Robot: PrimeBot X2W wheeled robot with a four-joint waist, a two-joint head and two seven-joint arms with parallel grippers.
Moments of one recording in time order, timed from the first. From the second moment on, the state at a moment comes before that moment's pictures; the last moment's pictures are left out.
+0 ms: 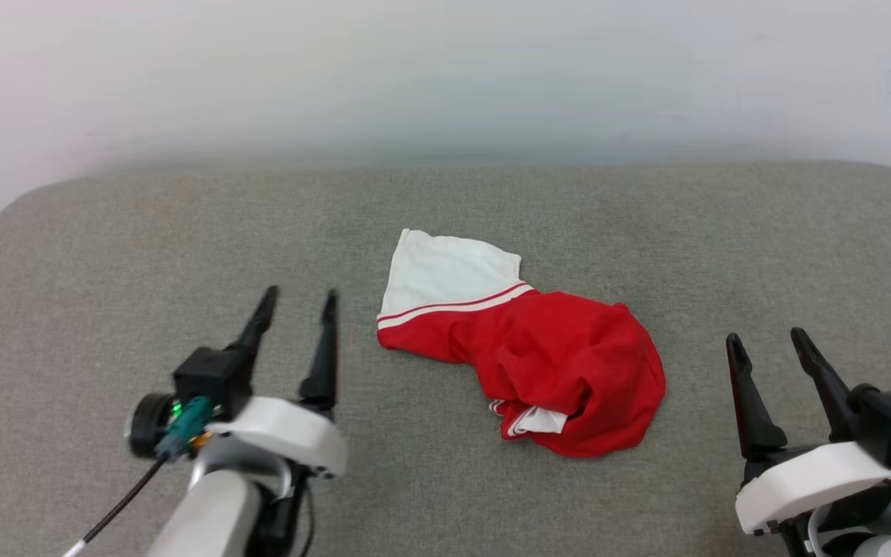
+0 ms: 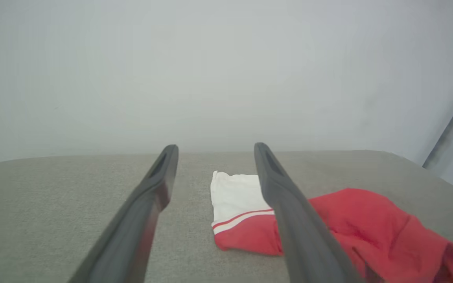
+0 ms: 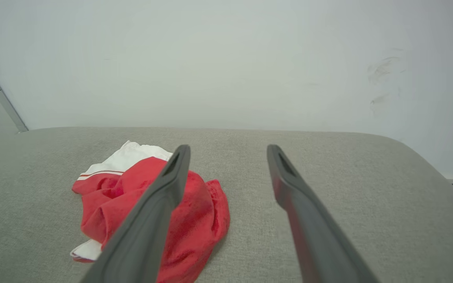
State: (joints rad) left arm -0.27 0.22 -0.36 0.22 -0.43 0.11 -0.23; right arm 0.00 -0.05 -0.04 -0.08 0.11 0.13 0.02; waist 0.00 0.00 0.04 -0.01
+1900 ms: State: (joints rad) left arm -0.21 0.26 -0.37 0.10 -0.43 0.19 -0.22; right arm -0.35 -0.22 0.12 0.39 0.40 0.13 0.68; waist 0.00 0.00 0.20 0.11
